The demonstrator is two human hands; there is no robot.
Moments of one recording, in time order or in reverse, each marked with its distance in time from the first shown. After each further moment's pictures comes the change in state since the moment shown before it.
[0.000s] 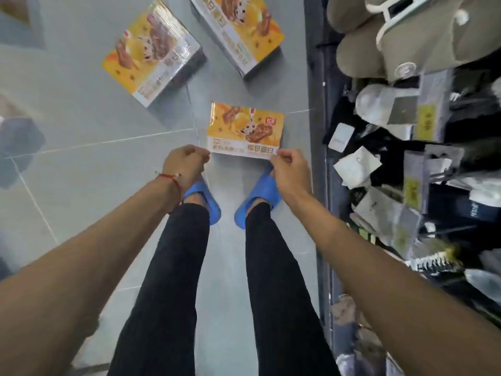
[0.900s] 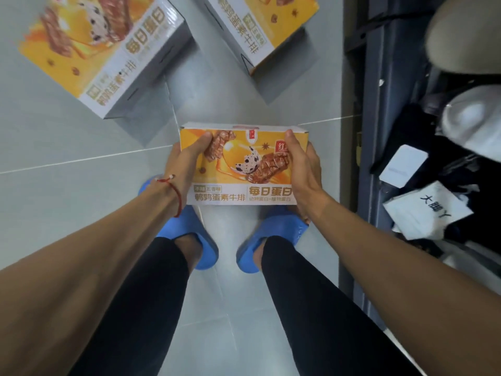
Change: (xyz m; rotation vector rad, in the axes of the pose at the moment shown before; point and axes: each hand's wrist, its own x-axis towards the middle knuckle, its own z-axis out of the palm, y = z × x) left_hand 0.206 -0.031 0.051 -0.412 -0.083 -0.033; right_hand 0.181 0.037 0.072 0.278 -0.056 0.061
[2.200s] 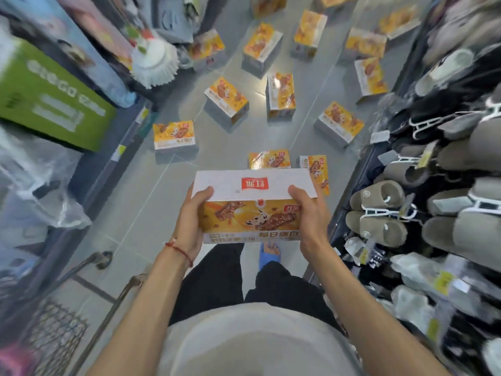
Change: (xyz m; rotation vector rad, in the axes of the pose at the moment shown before) left_hand -0.675 0.056 -0.139 -0.718 0.252 0.490; right_hand -0.589 -0.251 -0.070 -0.110 -0.475 -0.469
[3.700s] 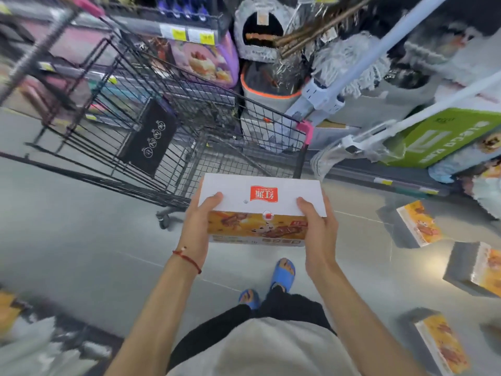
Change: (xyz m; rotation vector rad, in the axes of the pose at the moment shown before) left_hand -0.382 -0.191 -0.470 -0.821 1.085 0.307; right_hand -0.425 0.246 0.364 -0.639 -1.131 -0.064
